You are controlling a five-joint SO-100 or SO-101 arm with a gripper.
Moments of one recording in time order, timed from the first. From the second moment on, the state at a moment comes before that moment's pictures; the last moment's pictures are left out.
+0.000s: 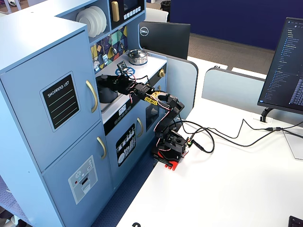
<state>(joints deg) 2.7 118.2 112.8 0.0 -91.4</state>
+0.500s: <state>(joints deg) 1.3 117.2 106.8 -2.1 -95.2</state>
